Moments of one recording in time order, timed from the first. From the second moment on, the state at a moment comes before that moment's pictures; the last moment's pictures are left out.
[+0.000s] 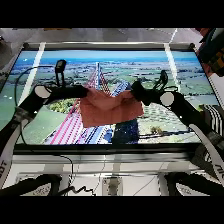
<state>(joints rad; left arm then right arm) -0.18 -1.31 1.09 0.78 -0.66 -1.02 0.30 -1.29 1.07 -1.10 0.53 2.16</state>
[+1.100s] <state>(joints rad) -0.19 -1.56 1.09 0.91 -0.88 -1.23 -0.12 -1.52 1.10 -1.00 1.04 1.51</state>
